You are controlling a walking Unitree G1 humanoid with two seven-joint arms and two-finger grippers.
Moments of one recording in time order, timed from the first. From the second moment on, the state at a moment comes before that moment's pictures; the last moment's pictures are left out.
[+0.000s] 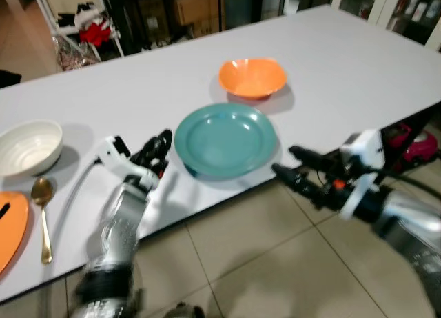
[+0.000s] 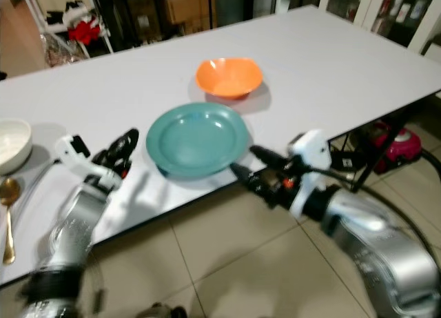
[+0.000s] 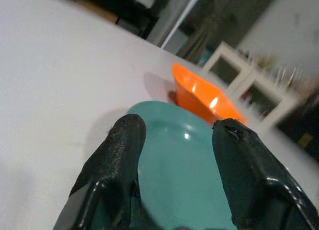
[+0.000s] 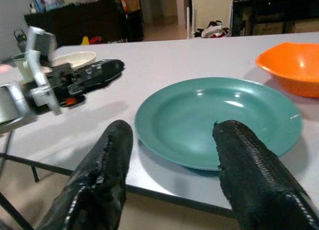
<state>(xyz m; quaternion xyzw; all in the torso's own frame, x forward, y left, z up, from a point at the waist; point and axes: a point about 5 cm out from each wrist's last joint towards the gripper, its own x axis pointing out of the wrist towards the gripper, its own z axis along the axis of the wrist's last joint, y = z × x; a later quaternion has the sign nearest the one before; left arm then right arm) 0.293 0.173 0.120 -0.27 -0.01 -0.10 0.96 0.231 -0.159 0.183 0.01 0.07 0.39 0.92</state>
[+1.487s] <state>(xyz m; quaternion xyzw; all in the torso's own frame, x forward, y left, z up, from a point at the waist) 0.202 0.169 0.155 0.02 -0.01 -0.03 1.00 0.234 -0.118 0.143 0.00 0.07 0.28 0.96</state>
